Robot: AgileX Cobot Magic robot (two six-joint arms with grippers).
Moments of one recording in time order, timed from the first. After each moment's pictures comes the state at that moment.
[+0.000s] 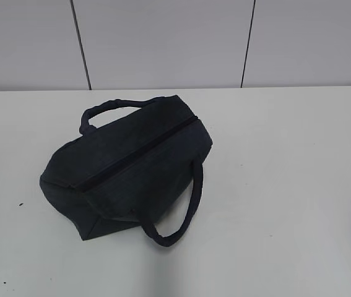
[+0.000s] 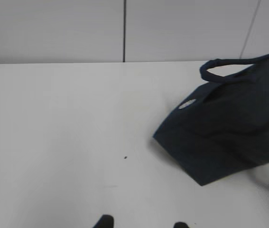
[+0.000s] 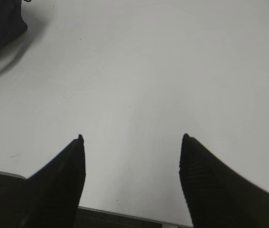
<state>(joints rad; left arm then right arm) -0.31 0.01 -0.52 0.10 1.11 -0.10 0.15 -0.02 -0.50 -0.08 1.14 -0.05</state>
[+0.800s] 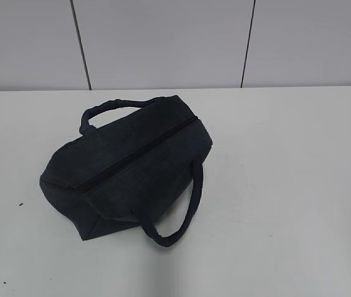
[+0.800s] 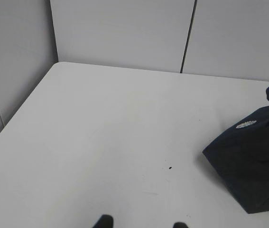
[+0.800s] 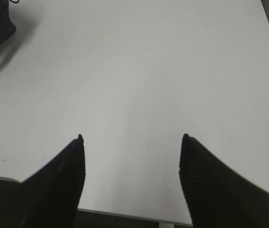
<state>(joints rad) -0.04 -0.02 -0.52 0.10 1.11 -0.10 0.11 -0.02 -0.50 -0.08 1.14 -0.05</state>
